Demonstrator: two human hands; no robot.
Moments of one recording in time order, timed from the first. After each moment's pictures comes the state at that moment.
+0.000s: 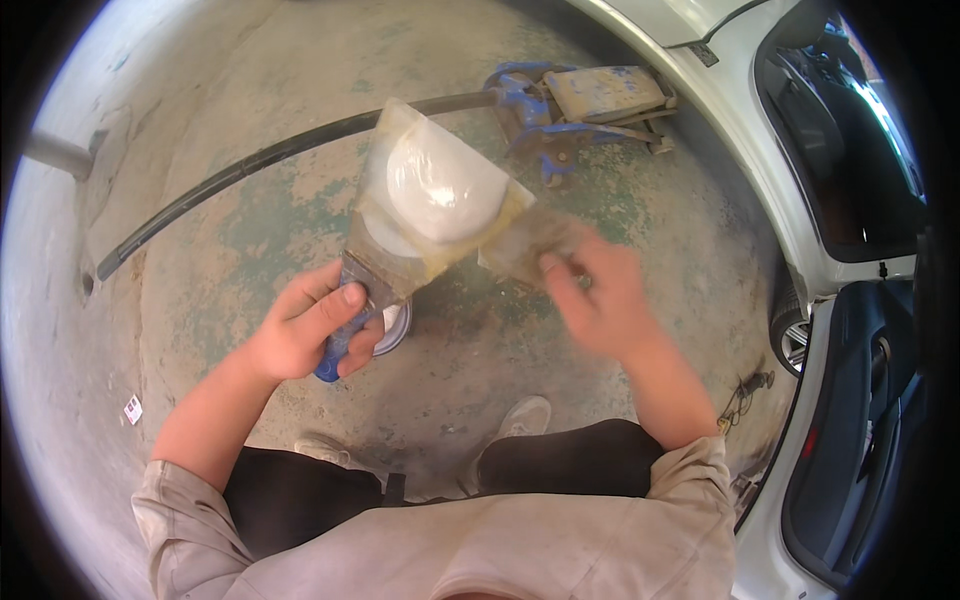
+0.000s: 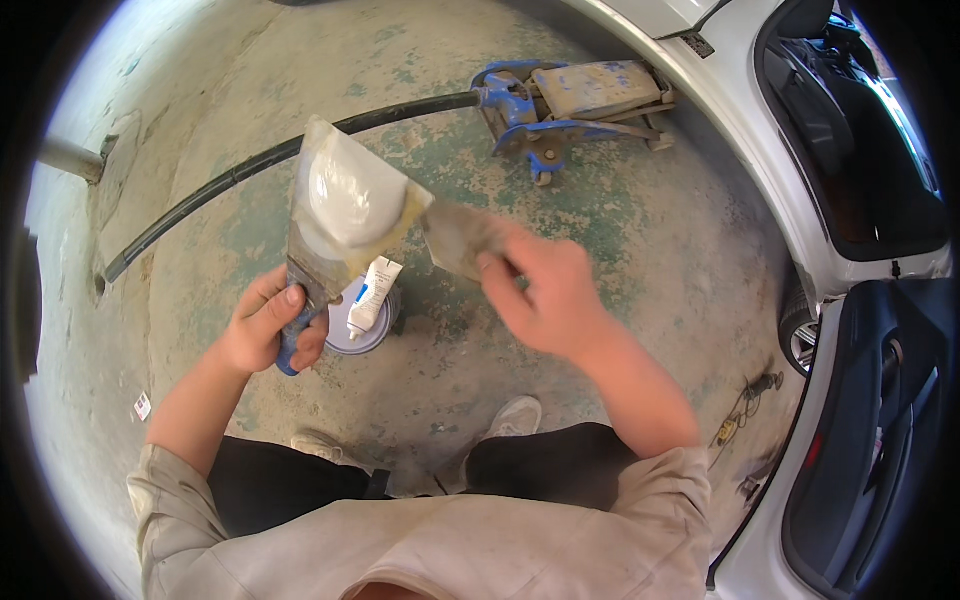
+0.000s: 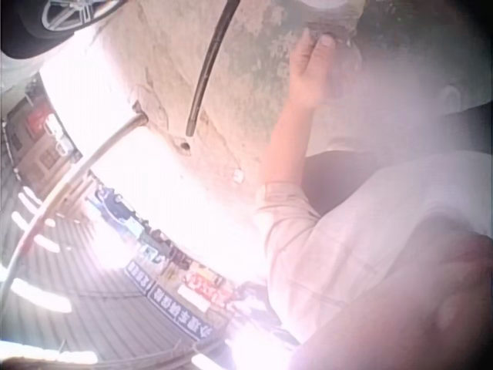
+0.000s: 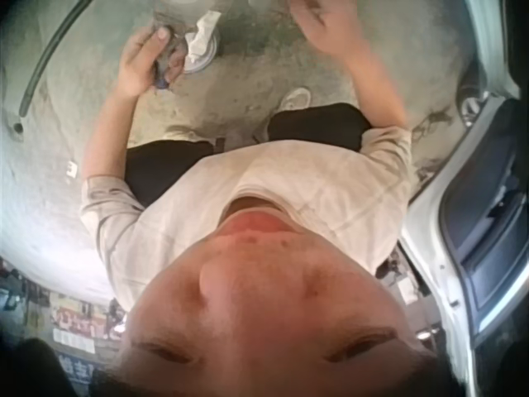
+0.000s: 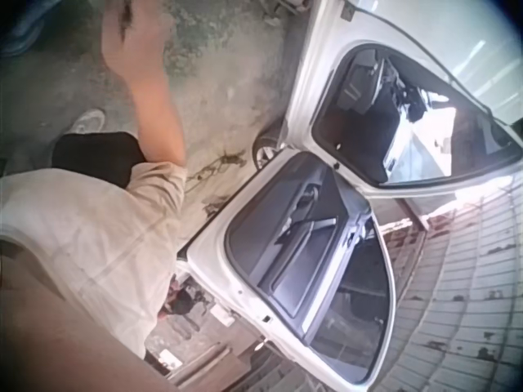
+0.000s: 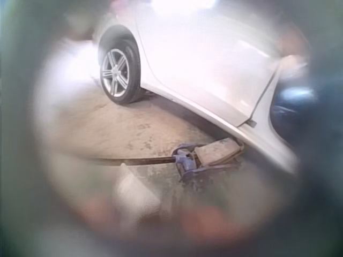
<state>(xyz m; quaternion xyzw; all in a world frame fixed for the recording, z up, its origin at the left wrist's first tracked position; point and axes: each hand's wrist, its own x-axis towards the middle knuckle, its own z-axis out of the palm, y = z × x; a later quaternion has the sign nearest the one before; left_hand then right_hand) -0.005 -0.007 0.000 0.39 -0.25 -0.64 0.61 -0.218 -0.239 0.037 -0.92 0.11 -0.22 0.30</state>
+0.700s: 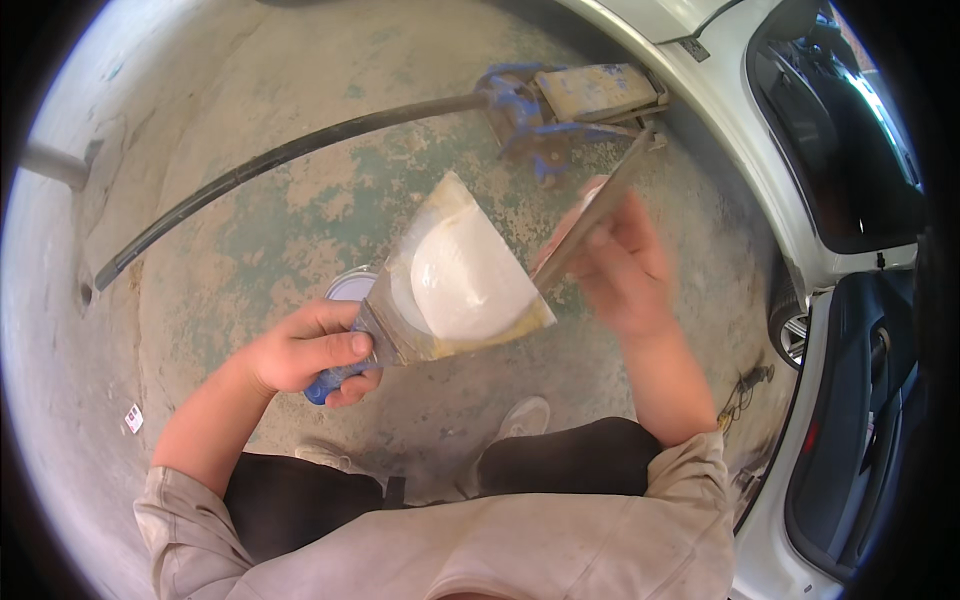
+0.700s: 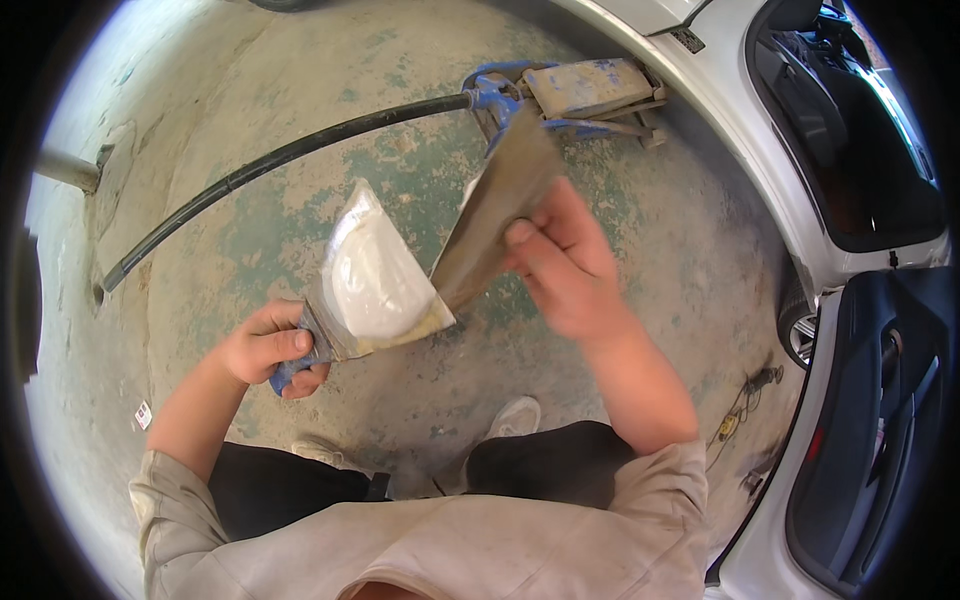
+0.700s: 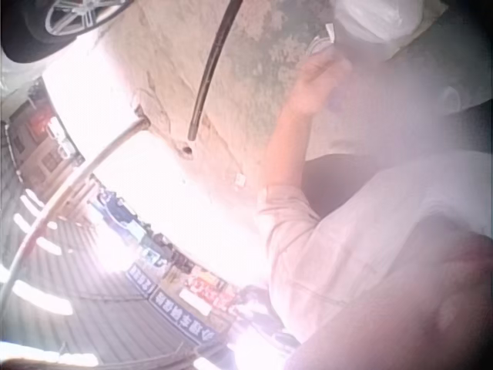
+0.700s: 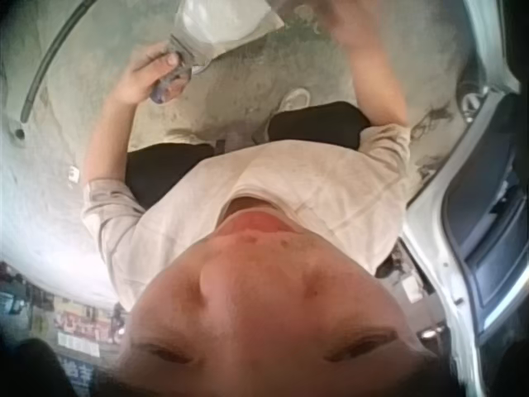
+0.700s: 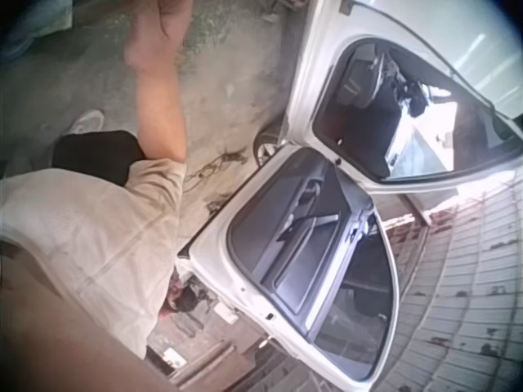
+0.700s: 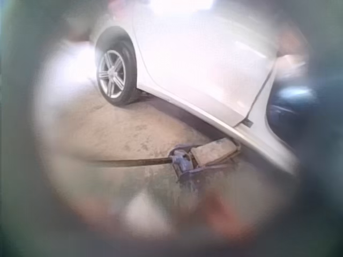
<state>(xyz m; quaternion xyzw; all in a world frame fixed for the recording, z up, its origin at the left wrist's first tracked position) 0.001 0.001 -0.005 0.34 -0.28 -0.74 0.51 -0.220 -0.251 0.034 -0.58 0.14 -0.20 0.78</state>
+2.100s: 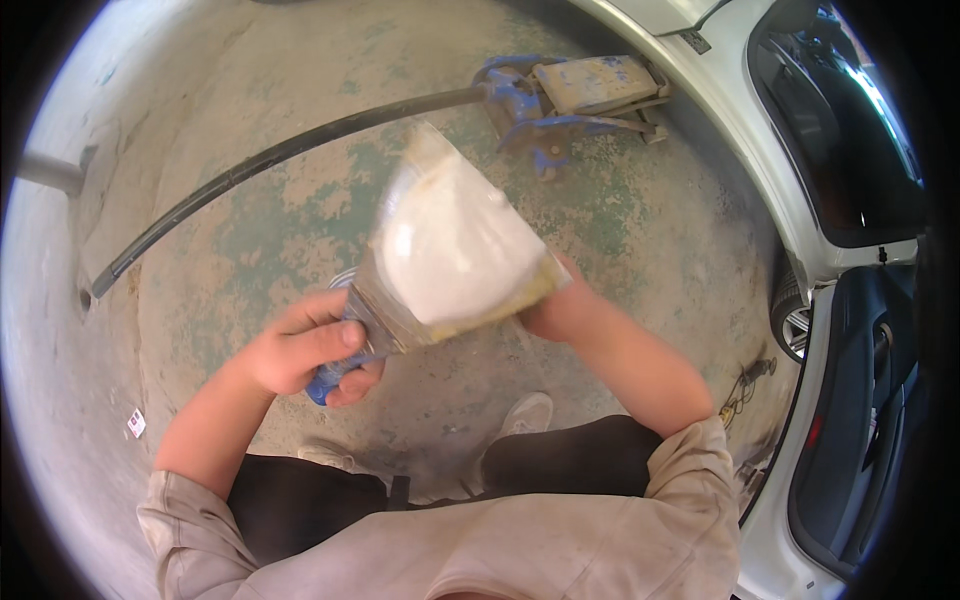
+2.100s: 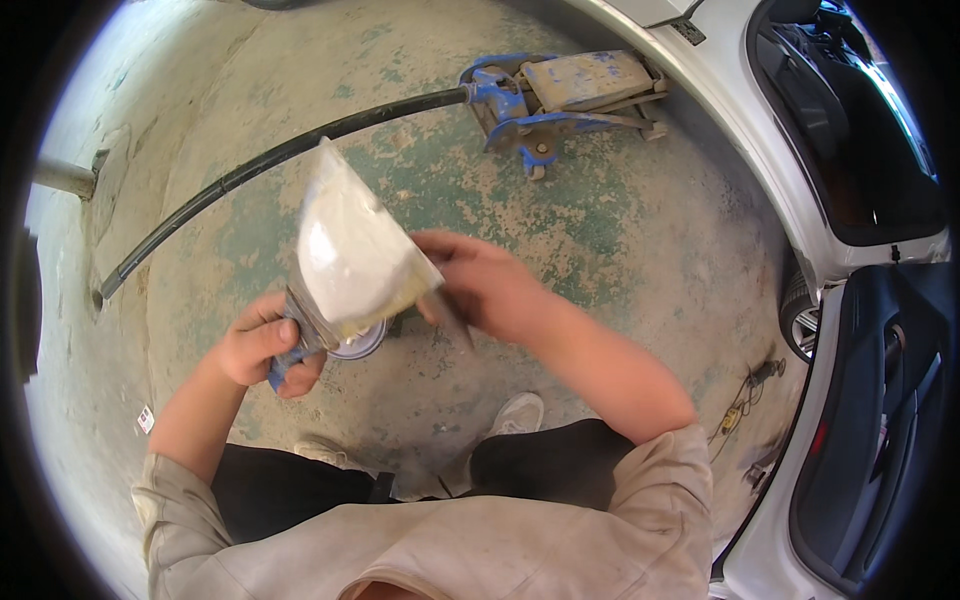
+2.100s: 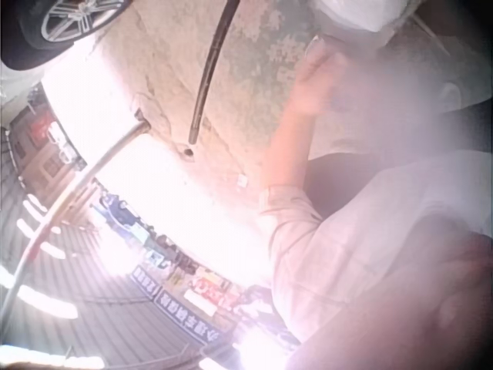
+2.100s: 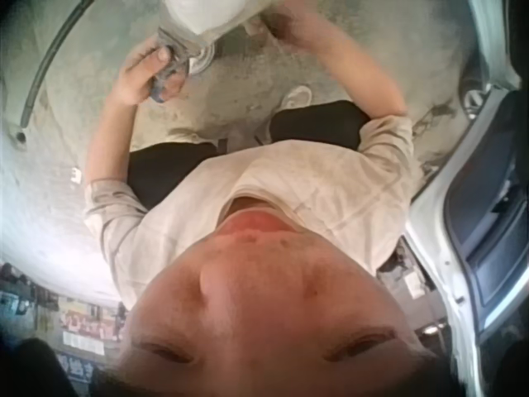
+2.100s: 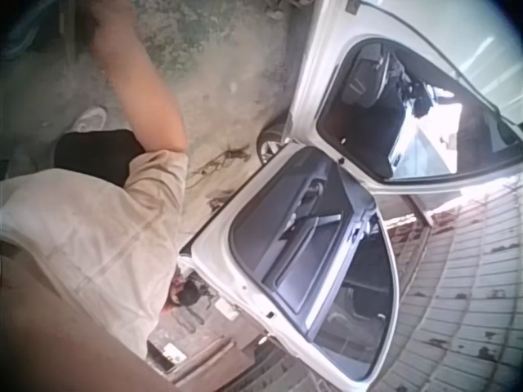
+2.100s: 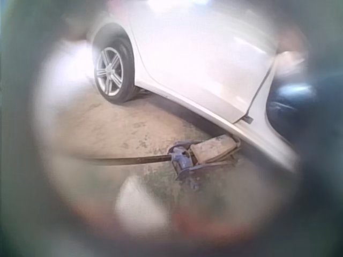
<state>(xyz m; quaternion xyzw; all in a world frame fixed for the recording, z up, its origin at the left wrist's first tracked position) 0.002 -0.010 -0.002 0.27 -0.26 -0.74 0.56 -0.198 -0.230 -0.019 -0.35 0.16 -0.01 0.92</state>
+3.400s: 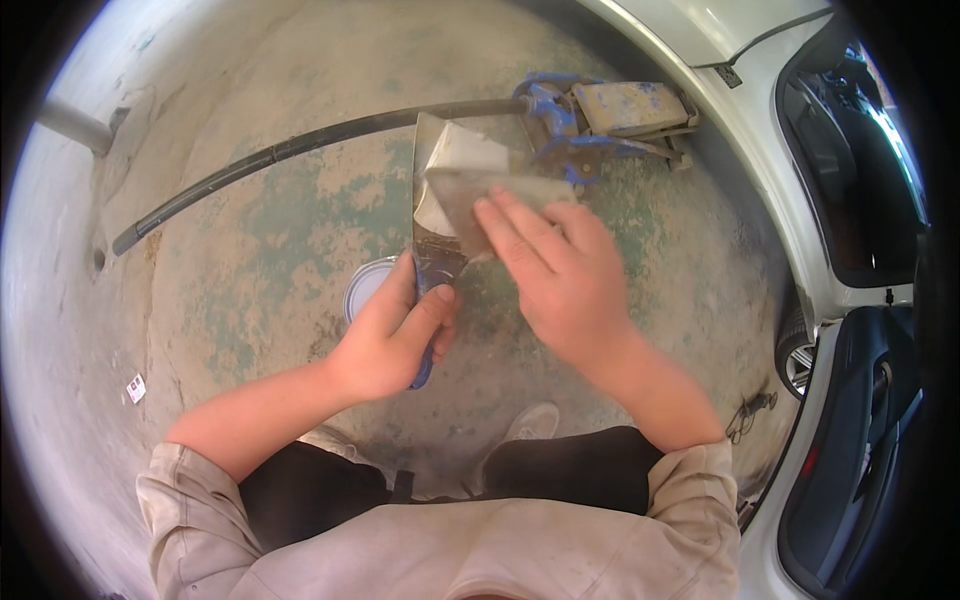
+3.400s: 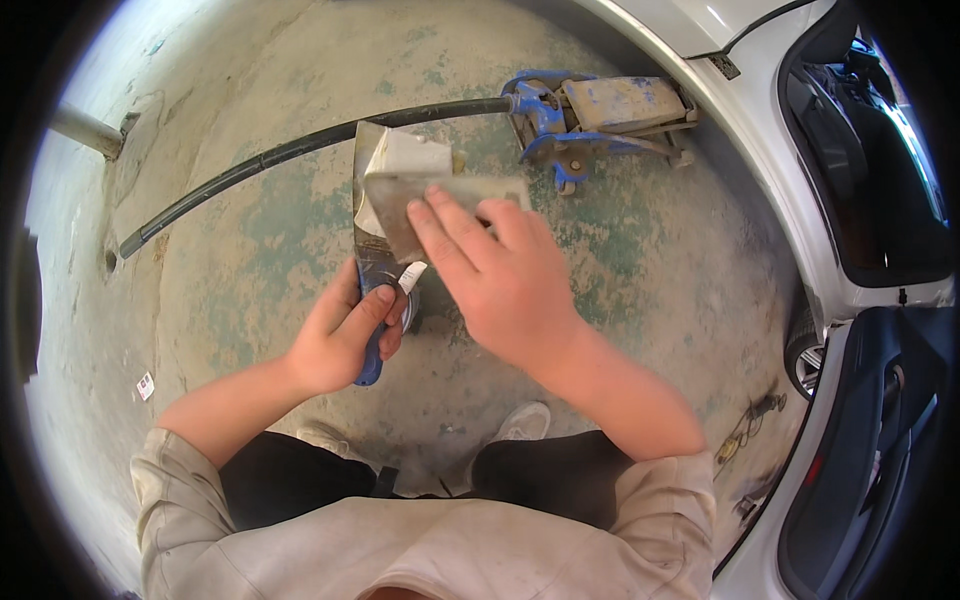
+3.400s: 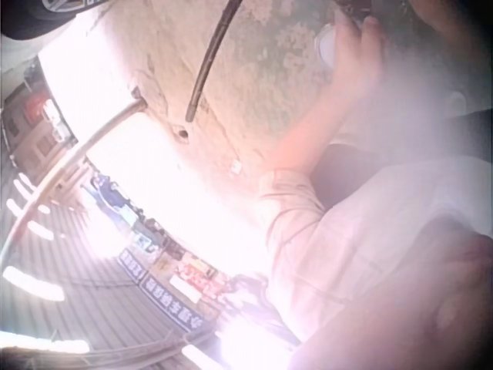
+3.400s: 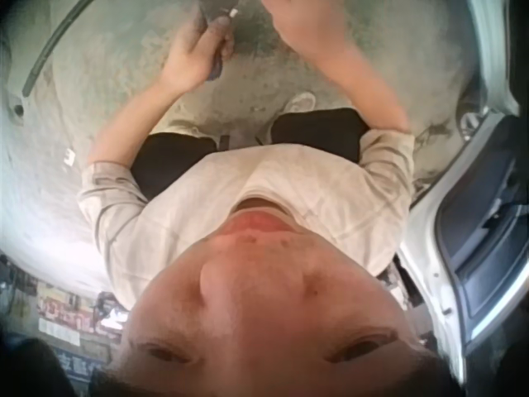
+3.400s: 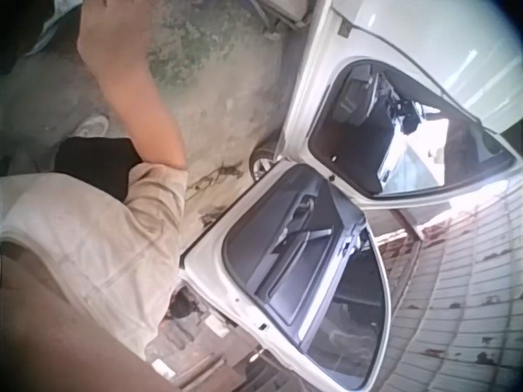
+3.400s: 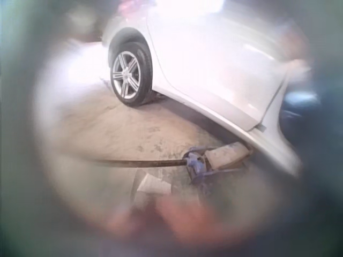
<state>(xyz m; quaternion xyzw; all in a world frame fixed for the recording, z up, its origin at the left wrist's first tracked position) -0.053 -0.026 -0.007 0.52 -0.22 -0.55 0.62 -0.167 -0.208 0.031 -0.96 -0.02 -0.26 -0.02</state>
